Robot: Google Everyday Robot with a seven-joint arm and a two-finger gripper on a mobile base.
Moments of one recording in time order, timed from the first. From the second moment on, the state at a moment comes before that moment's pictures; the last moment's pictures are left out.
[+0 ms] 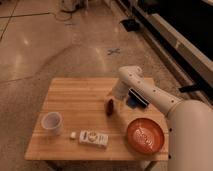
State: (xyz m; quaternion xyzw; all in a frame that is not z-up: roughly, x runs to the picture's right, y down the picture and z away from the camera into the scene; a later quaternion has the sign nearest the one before) arm 0.044 0.082 0.915 -0.30 -0.24 -0.23 0.89
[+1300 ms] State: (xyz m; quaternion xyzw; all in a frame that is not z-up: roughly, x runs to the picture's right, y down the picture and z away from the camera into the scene) arm 0.039 0.081 0.934 -0.25 -0.22 -0.36 0.87
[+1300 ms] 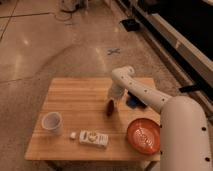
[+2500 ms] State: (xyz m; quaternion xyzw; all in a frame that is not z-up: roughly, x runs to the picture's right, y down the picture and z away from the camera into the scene) arm 0.066 0.093 0.891 -0.25 -0.14 -0.38 0.88
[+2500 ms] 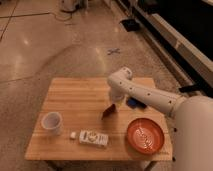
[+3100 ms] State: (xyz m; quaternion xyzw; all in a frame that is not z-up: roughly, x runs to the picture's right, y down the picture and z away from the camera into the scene) arm 0.103 0.122 0.873 -0.27 -0.11 -0.36 0.89
